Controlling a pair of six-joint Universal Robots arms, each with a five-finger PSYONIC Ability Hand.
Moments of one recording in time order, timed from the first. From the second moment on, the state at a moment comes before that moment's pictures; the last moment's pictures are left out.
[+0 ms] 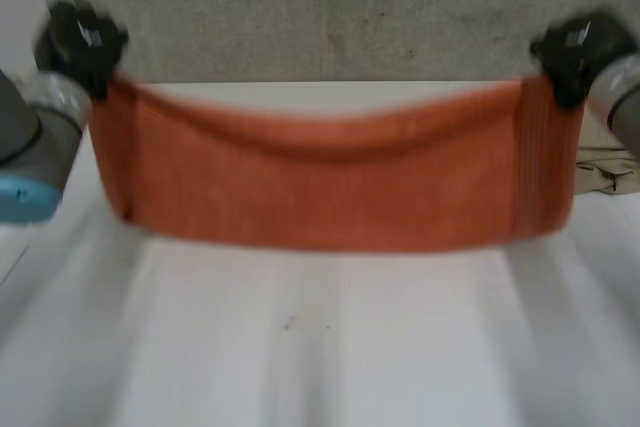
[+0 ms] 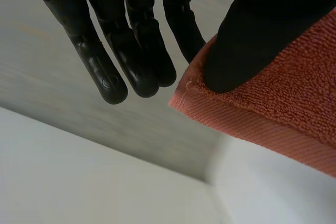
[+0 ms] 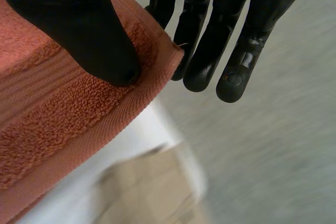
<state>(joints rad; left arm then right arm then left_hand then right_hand) 4.54 -2.03 -1.22 3.43 -1.51 3.99 1.76 -1.09 0.99 0.16 1.47 2.44 1.16 1.20 1.19 1.20 0.97 1.00 1.17 1.18 1.19 0.99</state>
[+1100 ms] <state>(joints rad) 4.69 -1.60 -1.84 3.08 -1.34 4.12 1.65 -1.34 1.47 0.58 1.41 2.15 1.16 1.20 1.19 1.20 0.97 1.00 1.17 1.18 1.19 1.00</state>
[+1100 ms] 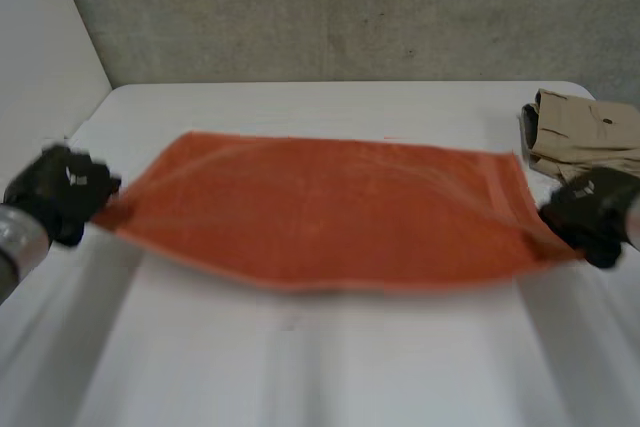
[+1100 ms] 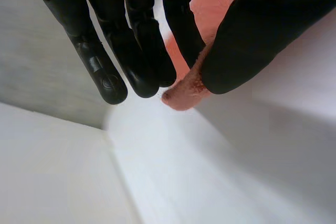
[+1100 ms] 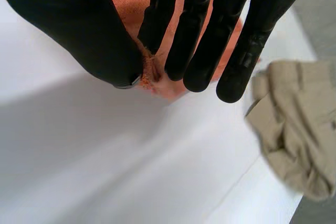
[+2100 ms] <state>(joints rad) 4.47 -2.43 -1.19 3.60 -1.55 3.96 1.74 -0.65 0.91 -0.05 1.60 2.27 1.16 1.20 1.19 1.20 0.97 1.00 1.17 1.18 1.19 1.00</state>
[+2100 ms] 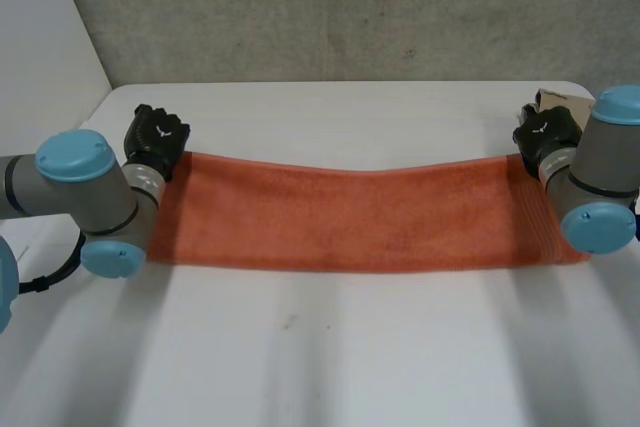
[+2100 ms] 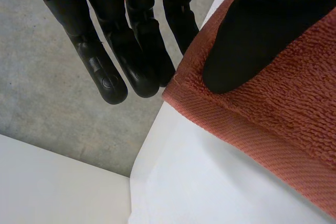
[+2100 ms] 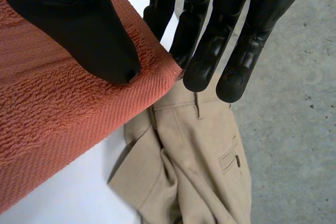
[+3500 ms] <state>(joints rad) 4.39 -1.97 -1.67 3.65 -1.51 3.42 1.29 -1.06 1.56 -0.10 1.31 2.38 0.19 0.21 0.21 0.20 0.05 0.97 1.17 1.18 1.19 0.97</state>
